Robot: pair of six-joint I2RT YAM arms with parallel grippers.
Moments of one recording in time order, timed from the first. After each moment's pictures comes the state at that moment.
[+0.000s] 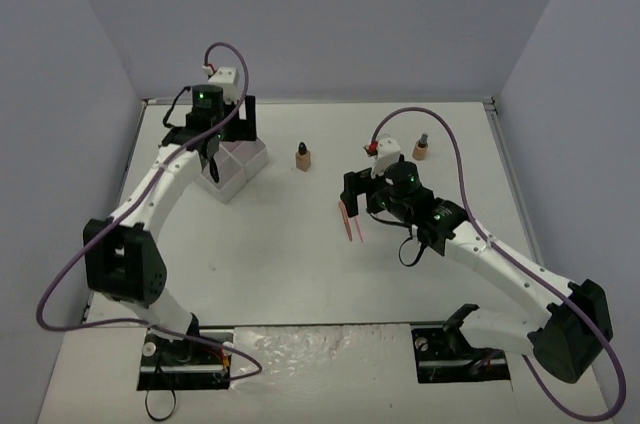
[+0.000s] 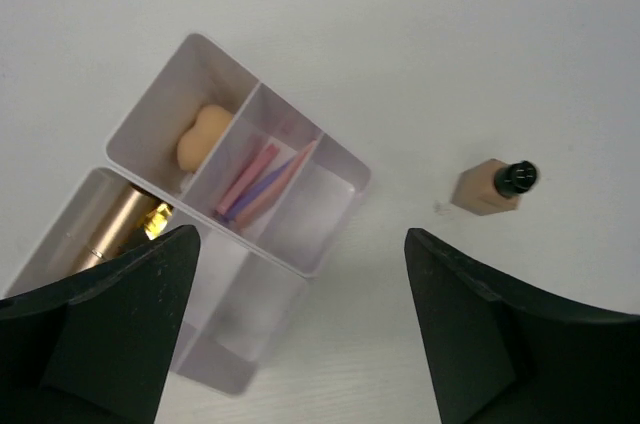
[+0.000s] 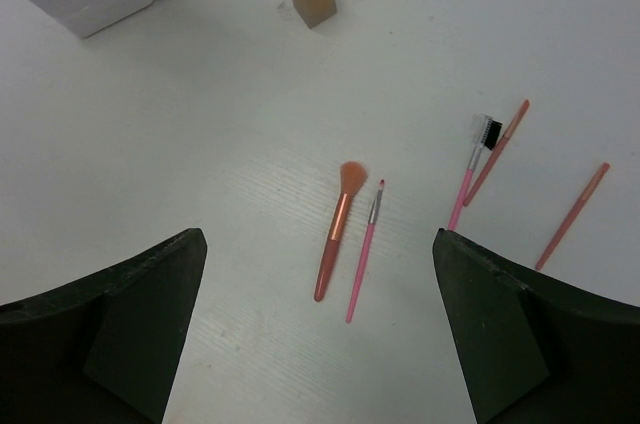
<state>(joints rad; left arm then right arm) -0.23 1.63 1.45 -0.35 -0.04 -0.09 0.66 1.16 0.84 -0.17 0.10 0.20</state>
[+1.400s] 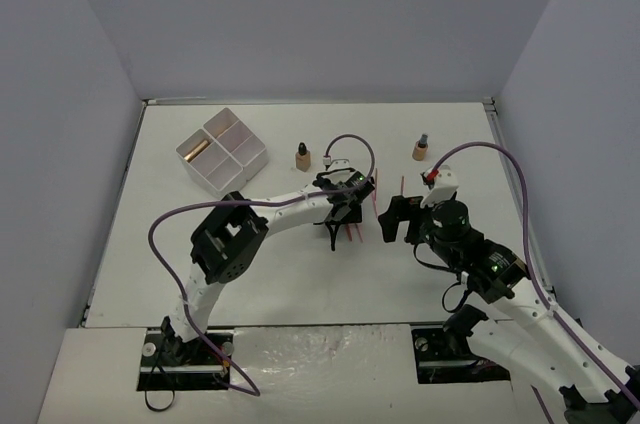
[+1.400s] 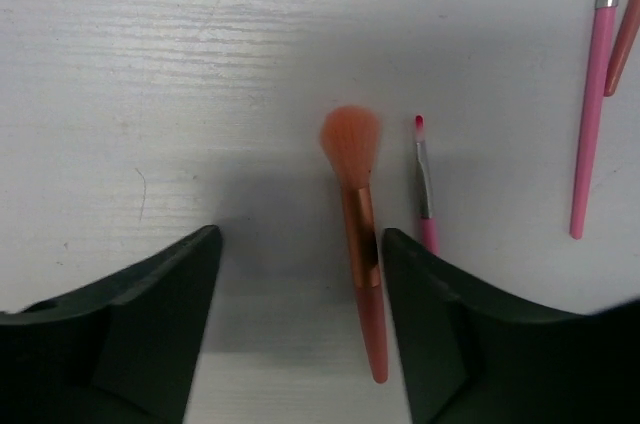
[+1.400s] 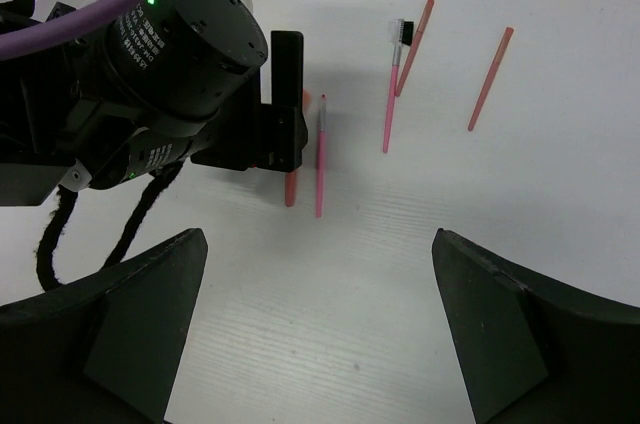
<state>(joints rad) -0.90 2.11 1.58 -0.60 -0.40 -0.87 0.65 0.69 0.69 -0.47 0.23 0.40</state>
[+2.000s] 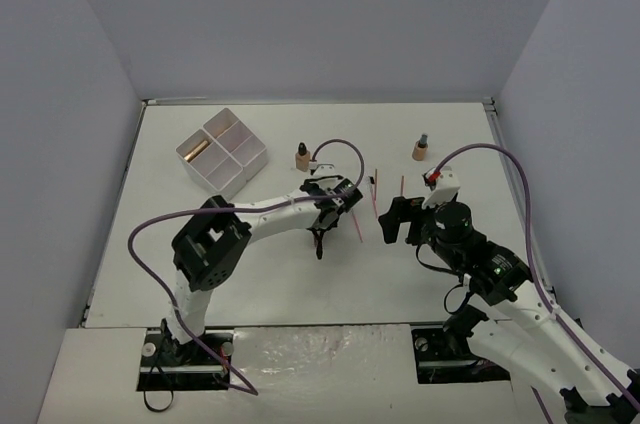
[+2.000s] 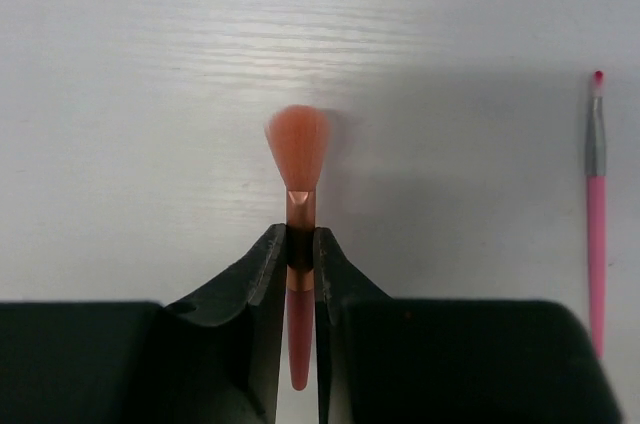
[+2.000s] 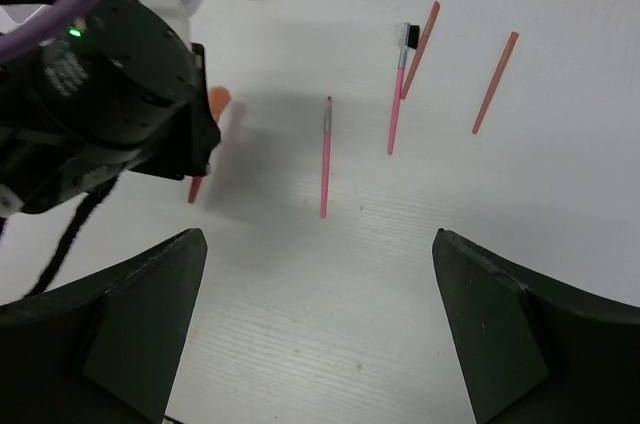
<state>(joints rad) -0.90 1.96 1.42 -0.68 -0.54 -0.83 0.65 0.67 0.69 -0.48 0.22 0.39</state>
